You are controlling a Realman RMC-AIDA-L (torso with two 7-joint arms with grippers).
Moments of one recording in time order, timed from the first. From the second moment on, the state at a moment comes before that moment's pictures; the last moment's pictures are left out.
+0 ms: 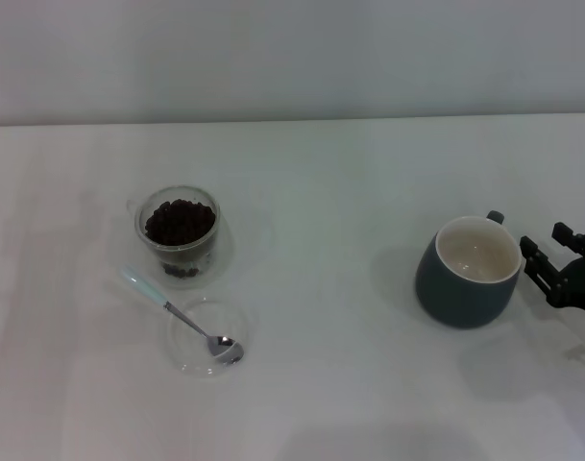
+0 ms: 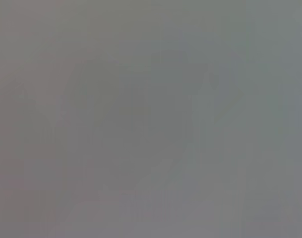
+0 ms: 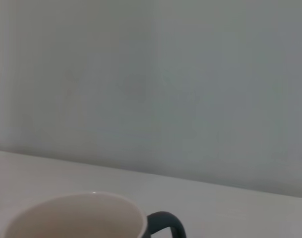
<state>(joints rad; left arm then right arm) -0.46 -2.07 0.77 0.16 0.51 1.10 -0.30 0.29 2.01 -1.50 -0.09 -0.35 -1.12 0.43</state>
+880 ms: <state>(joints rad) -0.44 -2.07 0.77 0.17 0.51 1.10 -0.30 0.36 2.01 -1.56 -0.15 -0.35 -0.99 0.38</state>
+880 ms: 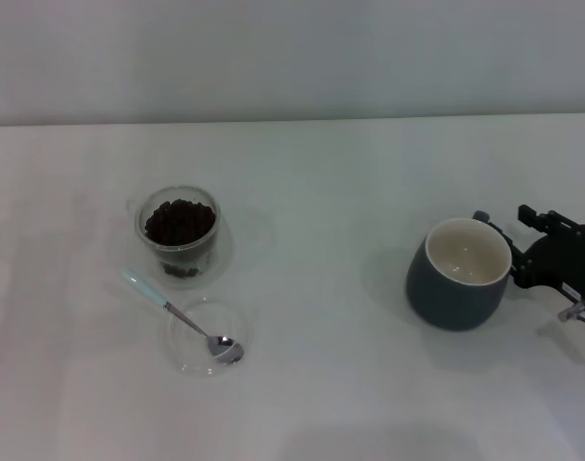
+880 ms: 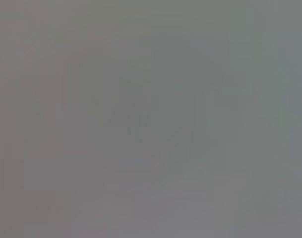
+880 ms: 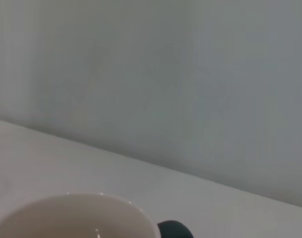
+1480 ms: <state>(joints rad) -0.44 -2.07 0.77 0.16 0.51 1.11 -0.31 0.36 2.02 -1.58 -0.15 -0.35 -0.99 0.39</state>
